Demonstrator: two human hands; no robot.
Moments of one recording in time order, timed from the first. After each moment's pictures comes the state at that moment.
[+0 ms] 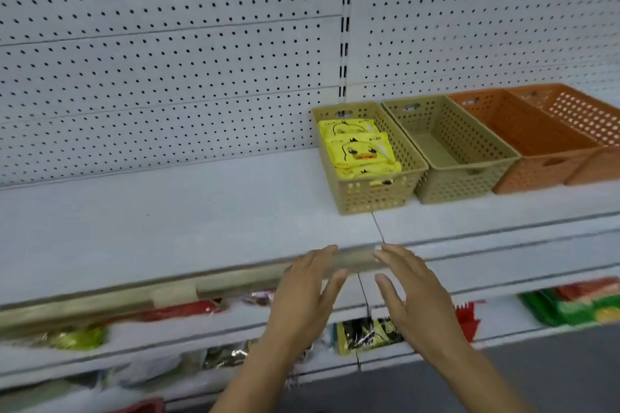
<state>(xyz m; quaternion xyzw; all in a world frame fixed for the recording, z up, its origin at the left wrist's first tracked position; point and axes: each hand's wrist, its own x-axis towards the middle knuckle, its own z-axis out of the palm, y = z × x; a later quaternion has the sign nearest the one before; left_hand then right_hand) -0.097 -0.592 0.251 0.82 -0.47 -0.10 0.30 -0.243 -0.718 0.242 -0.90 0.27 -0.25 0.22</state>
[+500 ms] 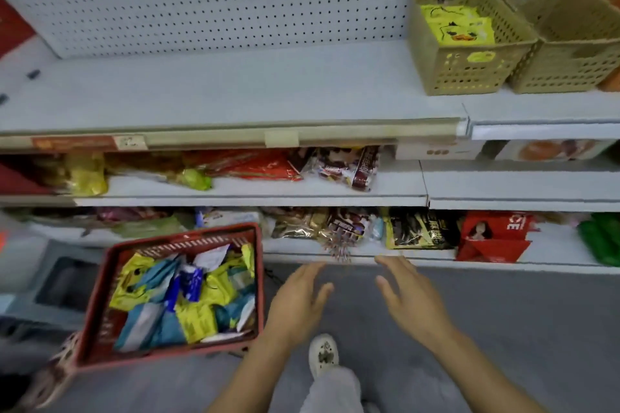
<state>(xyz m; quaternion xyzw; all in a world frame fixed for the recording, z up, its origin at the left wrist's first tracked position) -0.204 -0.329 0.138 0.89 -0.30 -0.22 0.27 -0.326 -0.509 0.141 -0.92 0.23 -0.04 0.31</state>
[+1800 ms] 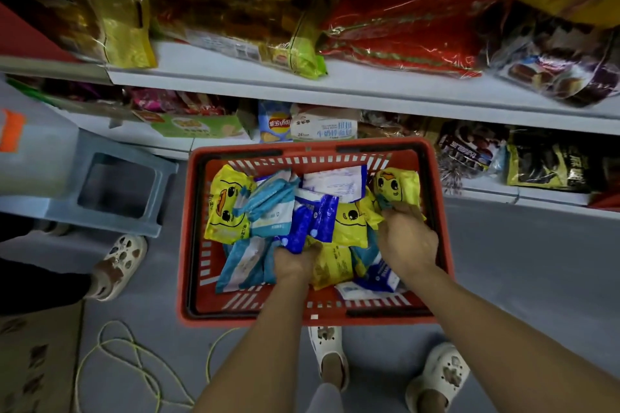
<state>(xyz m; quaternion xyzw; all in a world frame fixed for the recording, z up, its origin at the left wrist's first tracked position) -0.014 -0.067 -0.083 0.75 0.34 -0.33 0.46 -0.068 -0.231 -0.029 -0.94 0.29 0.14 0.14</state>
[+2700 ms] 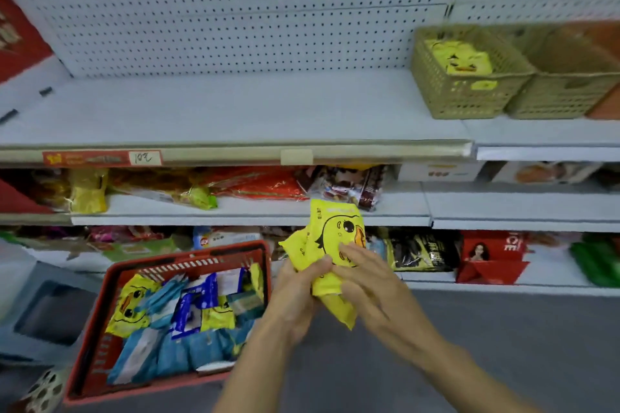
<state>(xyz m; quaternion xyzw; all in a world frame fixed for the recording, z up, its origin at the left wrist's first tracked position) -0.175 -0.313 0.200 0.54 0.01 -0.40 0.74 -0.281 -0.433 0.207 -0.89 0.07 -0.11 0.43</state>
